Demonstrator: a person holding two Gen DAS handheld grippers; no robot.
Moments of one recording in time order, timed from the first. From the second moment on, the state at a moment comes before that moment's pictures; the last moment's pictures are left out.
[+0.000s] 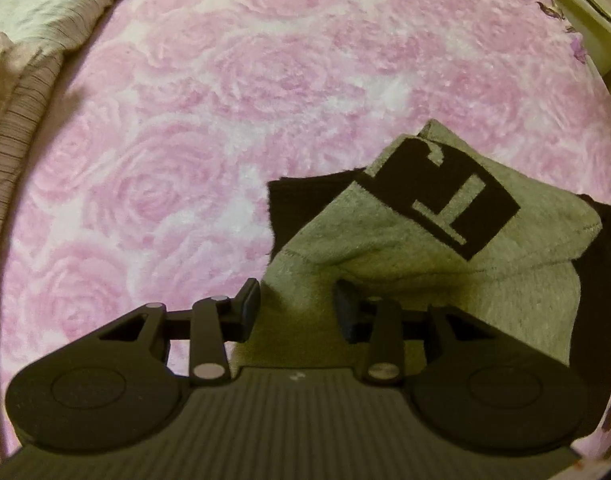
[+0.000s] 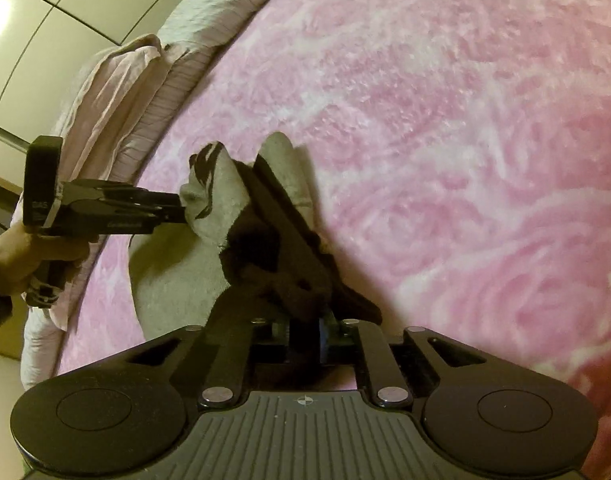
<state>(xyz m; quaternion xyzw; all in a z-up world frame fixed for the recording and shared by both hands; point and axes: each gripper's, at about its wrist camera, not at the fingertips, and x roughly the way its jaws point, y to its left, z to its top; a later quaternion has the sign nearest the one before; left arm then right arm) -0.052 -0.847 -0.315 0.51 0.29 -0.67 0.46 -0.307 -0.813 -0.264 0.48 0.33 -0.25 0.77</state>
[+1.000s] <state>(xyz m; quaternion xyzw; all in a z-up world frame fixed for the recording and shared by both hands) -0.080 -0.822 -0.289 0.50 0.28 -0.68 0.46 -0.262 -0.801 -0.234 0.43 0.30 -0.19 0.83</state>
